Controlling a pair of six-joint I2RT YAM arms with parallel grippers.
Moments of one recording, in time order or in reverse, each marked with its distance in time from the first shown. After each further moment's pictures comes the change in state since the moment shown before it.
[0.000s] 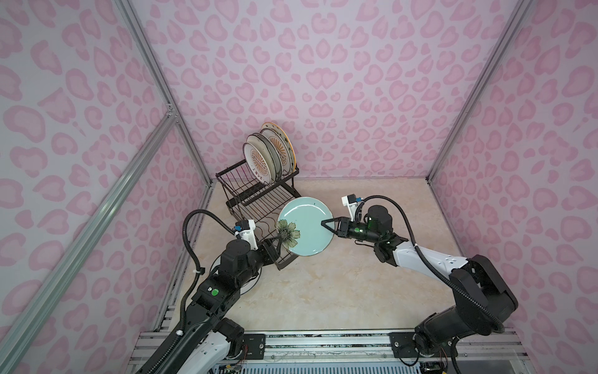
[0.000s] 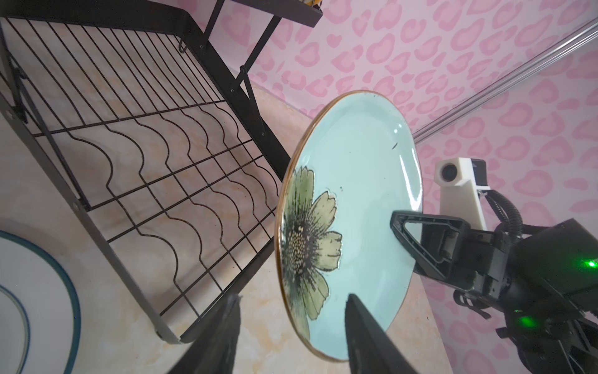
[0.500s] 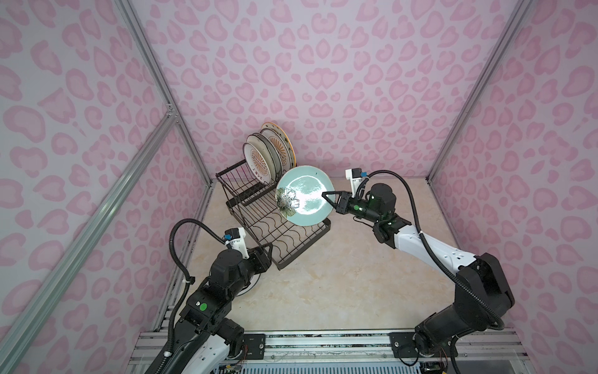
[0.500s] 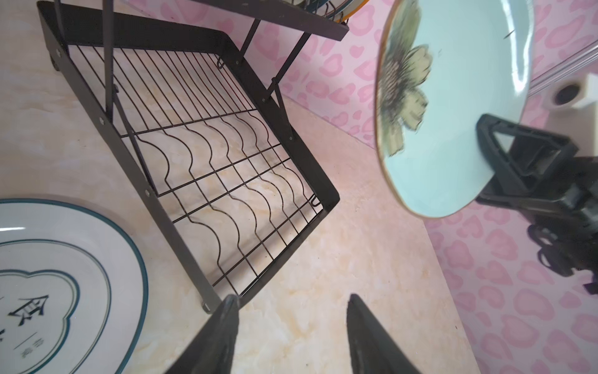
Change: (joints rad) left arm 0.003 -0.137 -0.014 -0.167 -0.081 0.026; right arm -0.018 0.030 0.285 -0.091 0.110 -0.155
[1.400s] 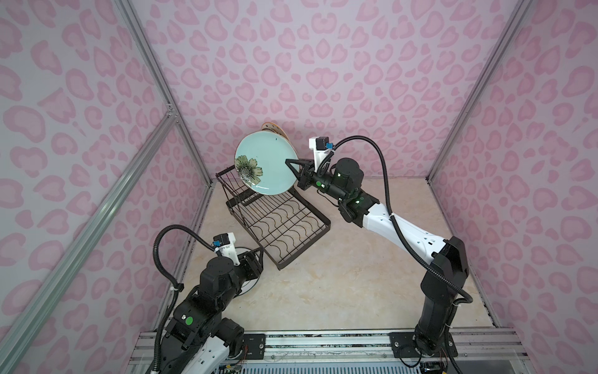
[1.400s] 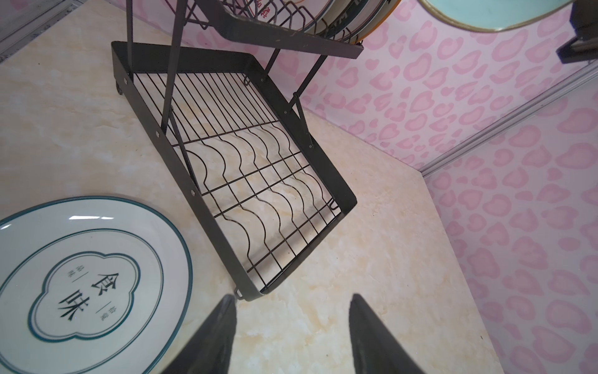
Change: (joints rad) left arm 0.003 -0.108 0.071 -0.179 -0.079 0.033; right arm 0.243 0.312 0.626 -0.123 0.298 -0.331
